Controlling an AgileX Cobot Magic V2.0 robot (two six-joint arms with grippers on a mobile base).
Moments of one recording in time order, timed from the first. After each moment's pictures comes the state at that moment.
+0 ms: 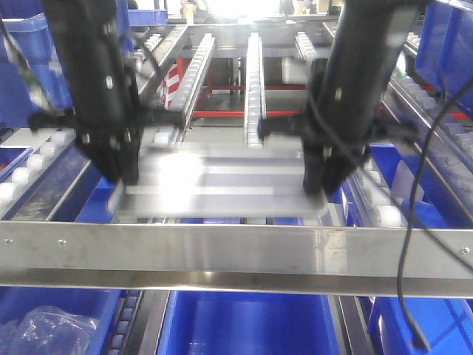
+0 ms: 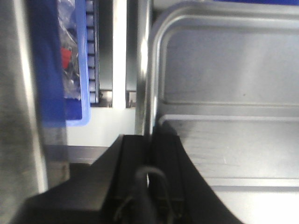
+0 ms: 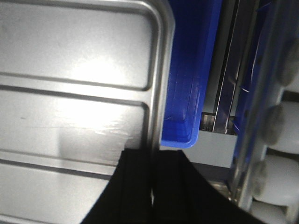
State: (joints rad) left arm -0.49 1.96 -1.52 0.12 0.88 -0.45; right arm 0.43 1.88 -1.33 -0.05 0.68 0.43
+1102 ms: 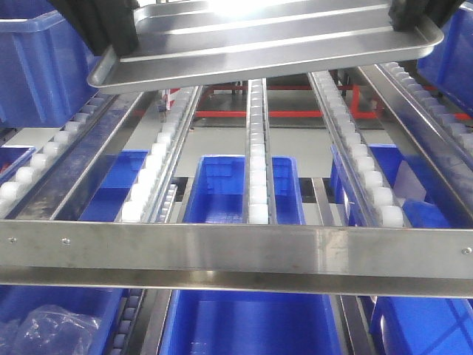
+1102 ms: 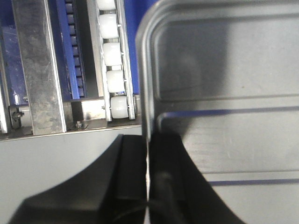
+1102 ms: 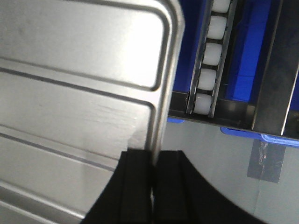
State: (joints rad) left arm -0.70 1.59 -1.54 0.16 1.13 -0.49; right arm 0.49 1.36 -1.35 -0.06 1.12 0.44
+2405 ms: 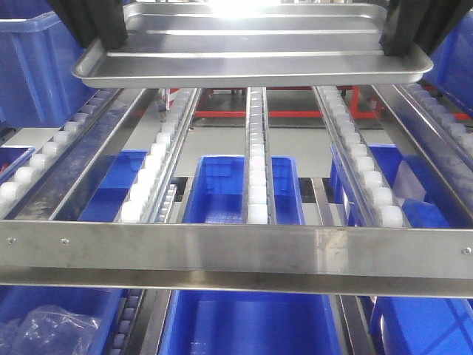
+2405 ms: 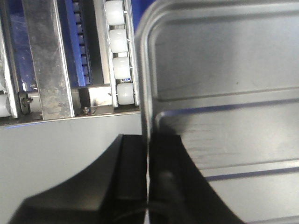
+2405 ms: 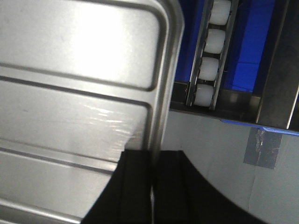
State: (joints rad) left arm -0.70 1.59 -1.58 0.16 1.22 -0.48; right arm 0.49 1.41 -1.35 -0.05 1.14 0.44
